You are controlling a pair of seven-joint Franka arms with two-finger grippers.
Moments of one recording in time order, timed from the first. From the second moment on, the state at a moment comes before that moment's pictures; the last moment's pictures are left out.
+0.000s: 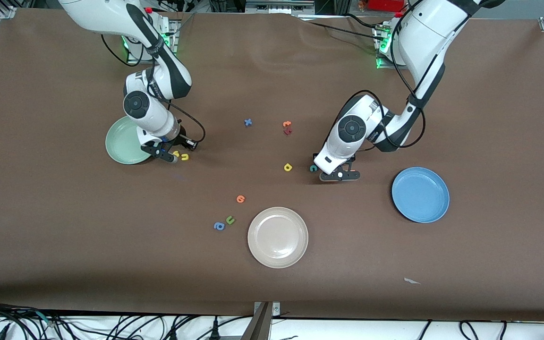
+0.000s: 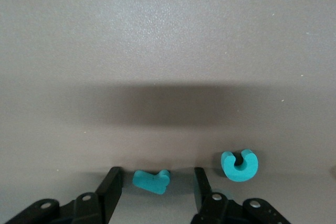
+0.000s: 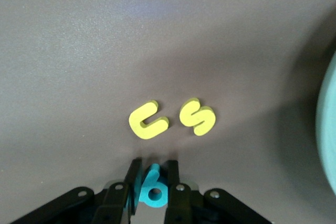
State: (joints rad) left arm -0.23 0.61 -0.32 -1.95 0.20 2.45 -0.73; right arm 0.26 0.36 0.16 -2.36 0.14 2.69 0.69
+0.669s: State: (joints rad) left arm -0.24 0.61 -0.32 -1.95 0.20 2.45 -0.73; right arm 0.26 0.32 0.16 -2.31 0.14 2.55 0.69
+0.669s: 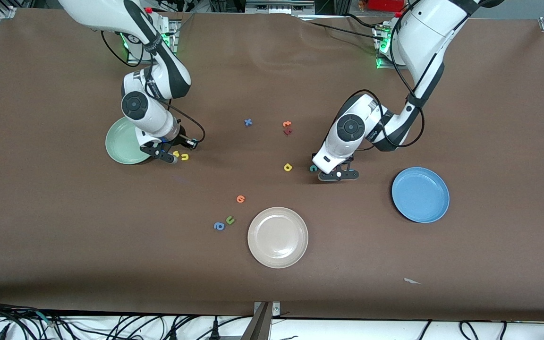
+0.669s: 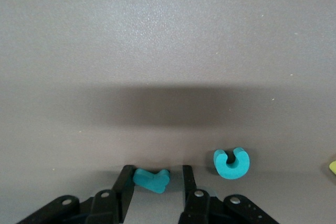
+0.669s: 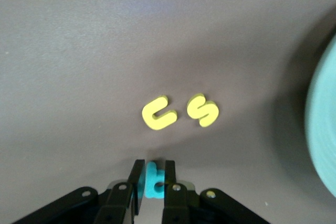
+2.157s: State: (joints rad) left arm -0.21 0.61 -0.31 -1.88 0.20 2.27 -0.69; right arm 0.27 0.34 0.16 -2.29 0.14 2.54 0.71
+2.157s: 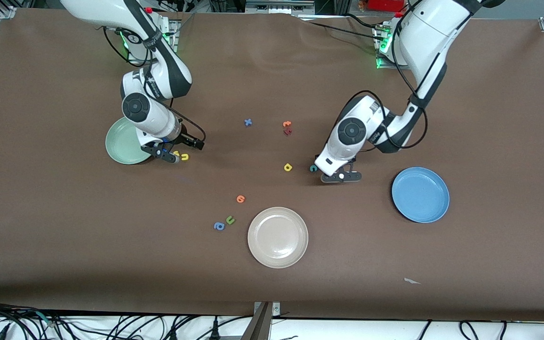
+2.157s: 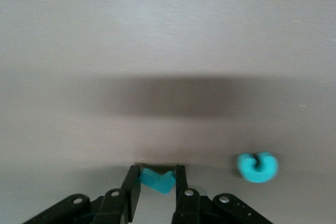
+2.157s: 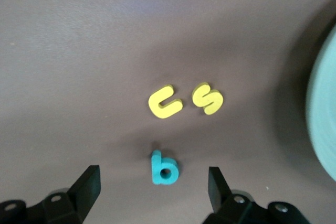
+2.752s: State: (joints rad) left arm 0.07 0.61 -0.30 -1.65 0.20 1.94 -0.18; right arm 0.27 0.38 0.17 -2.32 0.14 2.58 0.71
